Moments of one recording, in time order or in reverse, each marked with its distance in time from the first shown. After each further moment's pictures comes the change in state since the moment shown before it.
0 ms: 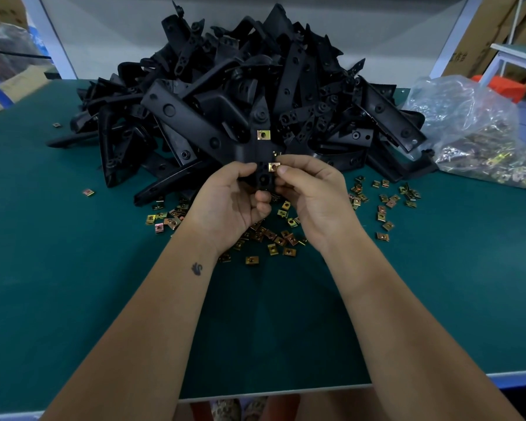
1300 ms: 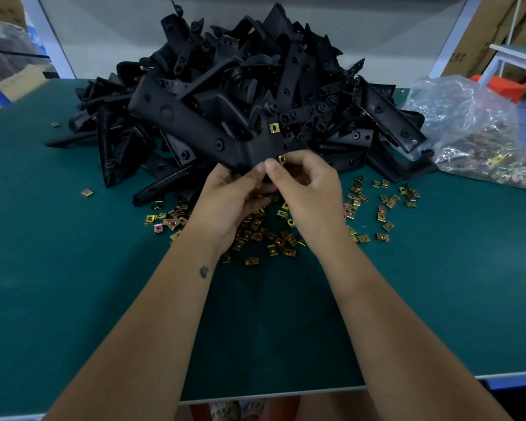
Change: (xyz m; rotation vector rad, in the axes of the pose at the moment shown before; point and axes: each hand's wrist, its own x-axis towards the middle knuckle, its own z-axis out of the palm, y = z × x) left_hand 0.005 -0.009 -0.003 0.309 0.111 0.295; right_hand -0.002 0.010 0.007 -0.488 0.082 -0.297
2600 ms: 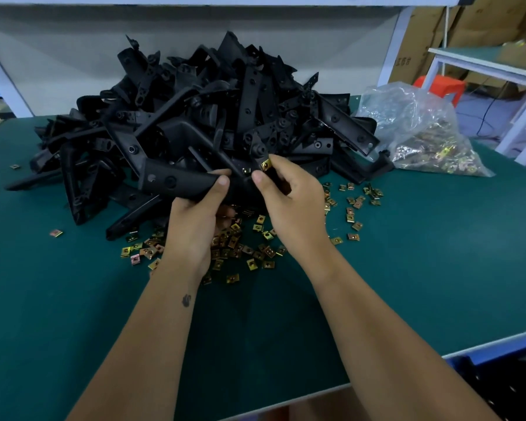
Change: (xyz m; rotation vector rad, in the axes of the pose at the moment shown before) left_hand -0.005 0.005 0.003 0.113 0.186 0.037; right_hand 0.001 -0.002 -0.013 -0.232 0.102 -0.126
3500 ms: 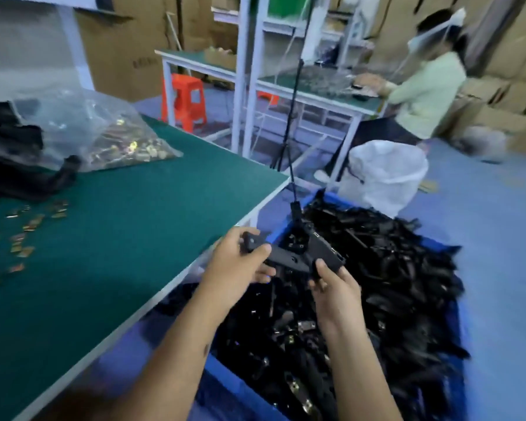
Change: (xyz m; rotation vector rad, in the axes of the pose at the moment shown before) left_hand -0.230 -0.095 0.299 0.119 -0.988 -0.375; right_hand -0.255 0.048 -0.359 0.520 1.179 0.607
